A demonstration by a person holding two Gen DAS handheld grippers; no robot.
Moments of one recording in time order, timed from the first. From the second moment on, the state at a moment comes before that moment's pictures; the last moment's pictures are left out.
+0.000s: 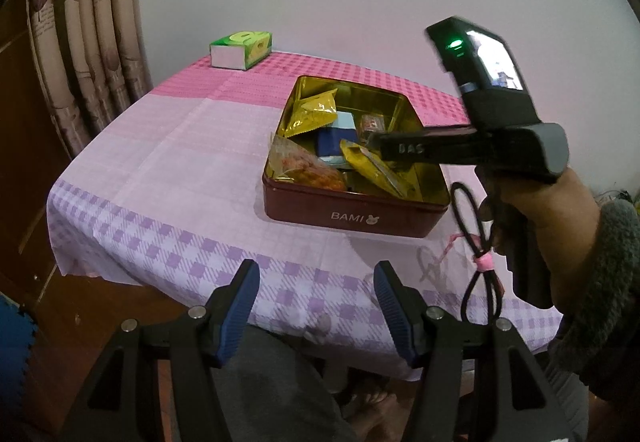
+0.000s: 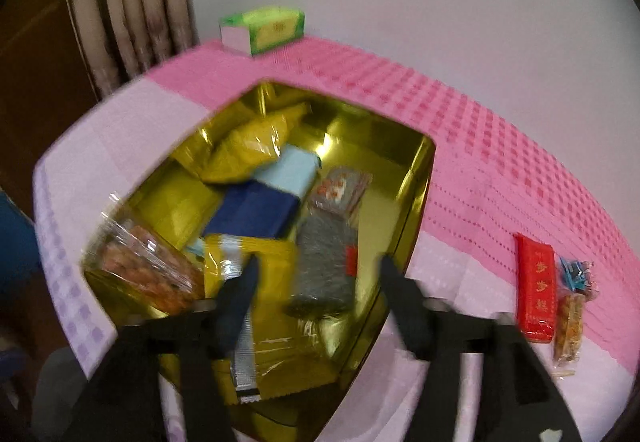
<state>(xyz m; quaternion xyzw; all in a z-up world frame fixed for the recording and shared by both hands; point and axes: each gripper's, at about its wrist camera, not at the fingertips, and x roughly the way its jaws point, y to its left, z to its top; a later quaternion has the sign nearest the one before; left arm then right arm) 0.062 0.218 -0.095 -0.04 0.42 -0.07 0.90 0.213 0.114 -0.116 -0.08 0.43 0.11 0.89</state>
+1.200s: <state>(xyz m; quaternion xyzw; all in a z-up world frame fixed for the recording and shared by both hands) 0.175 -0.124 -0.127 0.00 0.45 -0.24 0.86 -0.056 -0.280 -0.077 0.34 0.21 -0.14 0.91</state>
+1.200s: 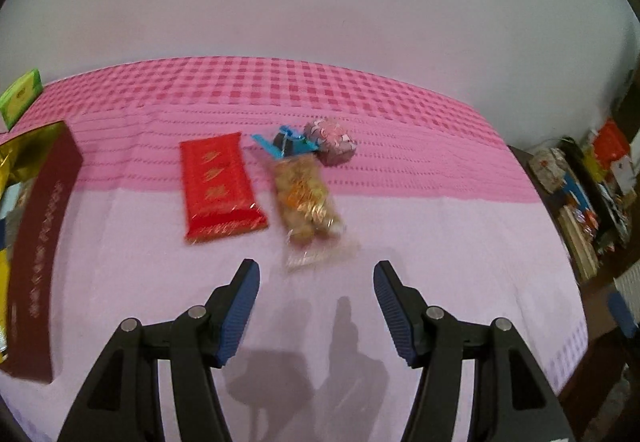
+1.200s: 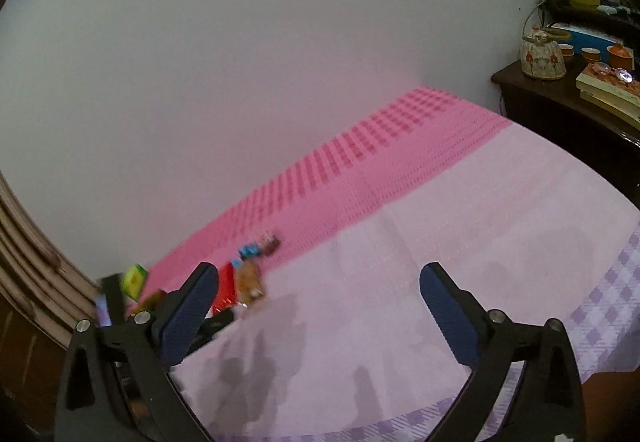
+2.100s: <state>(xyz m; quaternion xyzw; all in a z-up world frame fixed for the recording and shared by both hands) 0.208 -0.175 -0.130 0.05 0.47 -0.23 0.85 -0.054 -0.273 -0.057 0.35 0.19 -0.09 0.91</state>
